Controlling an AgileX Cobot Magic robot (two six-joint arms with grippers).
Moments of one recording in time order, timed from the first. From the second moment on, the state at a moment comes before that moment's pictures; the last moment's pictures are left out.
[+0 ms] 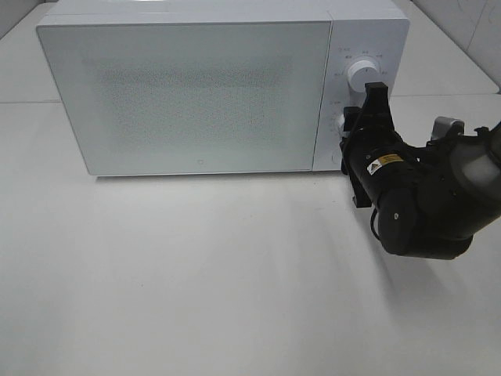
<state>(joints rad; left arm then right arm) -0.02 -0.01 -0.52 -0.04 1.07 0.06 0.51 2.07 -0.71 0.50 -1.22 1.43</state>
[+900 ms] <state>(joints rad) -0.02 -0.01 -0.52 -0.04 1.07 0.06 0.52 2.04 -0.66 0.50 -1.20 1.32</state>
